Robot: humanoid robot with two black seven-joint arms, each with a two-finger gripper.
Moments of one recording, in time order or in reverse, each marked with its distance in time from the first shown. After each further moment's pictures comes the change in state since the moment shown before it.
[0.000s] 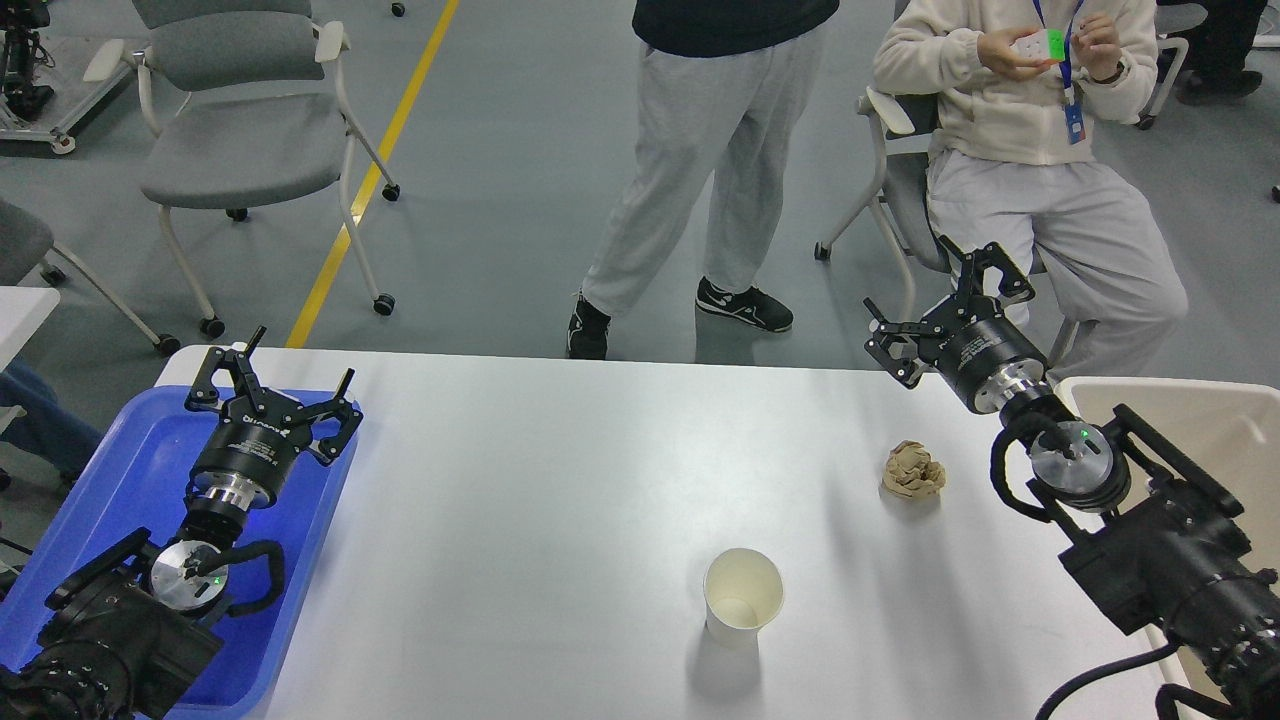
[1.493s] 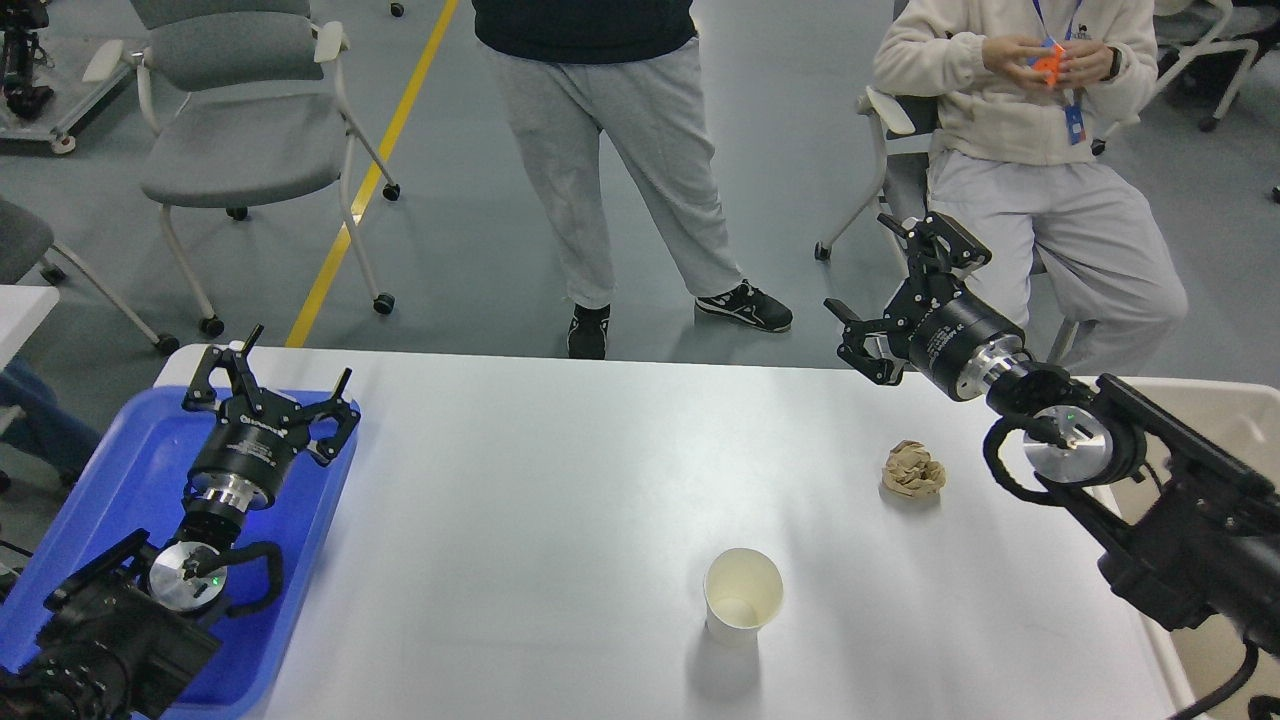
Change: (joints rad) left arm 0.000 0.003 0.004 0.000 0.000 0.000 -0.003; right arm 0.024 -0.231 -0.270 0.450 -0.135 -0.223 -0.004
